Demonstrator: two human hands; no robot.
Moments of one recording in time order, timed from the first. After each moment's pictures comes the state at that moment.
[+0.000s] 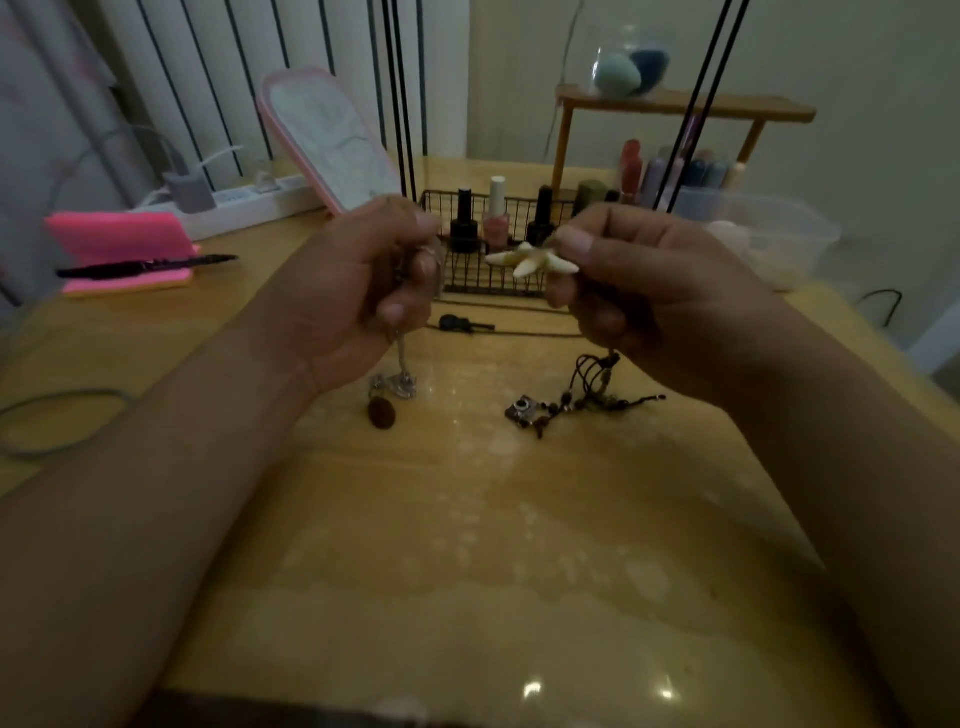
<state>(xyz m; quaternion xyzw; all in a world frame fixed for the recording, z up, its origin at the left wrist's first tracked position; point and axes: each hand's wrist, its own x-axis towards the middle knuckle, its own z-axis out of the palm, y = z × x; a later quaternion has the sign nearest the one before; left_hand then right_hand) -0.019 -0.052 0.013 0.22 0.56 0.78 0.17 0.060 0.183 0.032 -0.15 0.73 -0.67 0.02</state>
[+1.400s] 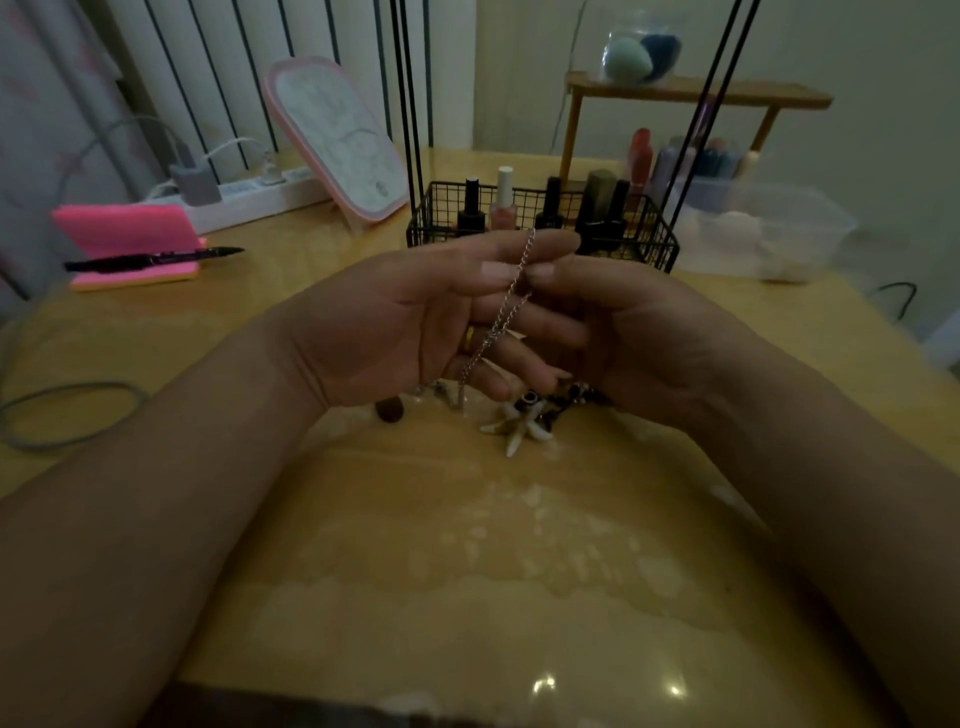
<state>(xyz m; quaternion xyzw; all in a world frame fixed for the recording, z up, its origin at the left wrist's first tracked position) -0.008 -0.046 0.008 0.37 0.55 0.64 0.39 0.054 0.156 0.007 -0.06 0.62 -0.77 0.10</state>
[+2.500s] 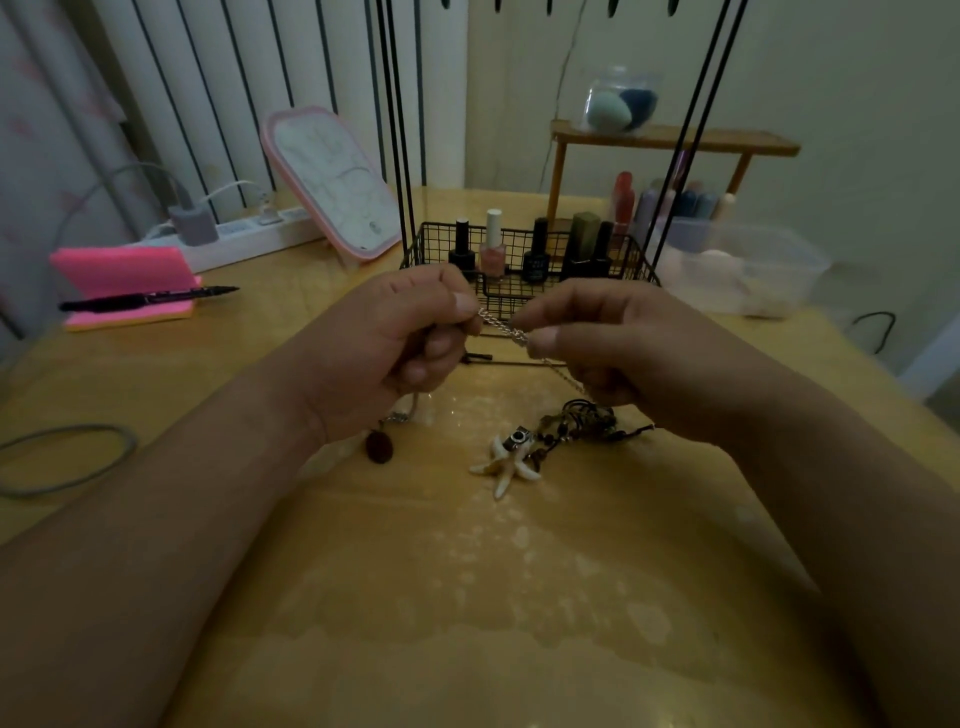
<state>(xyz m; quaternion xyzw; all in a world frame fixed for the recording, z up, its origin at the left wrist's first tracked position) -0.014 -0.044 0.004 0.28 0.65 0.68 0.20 0.055 0.185 0.020 -0.09 0.82 -0.56 0.04</state>
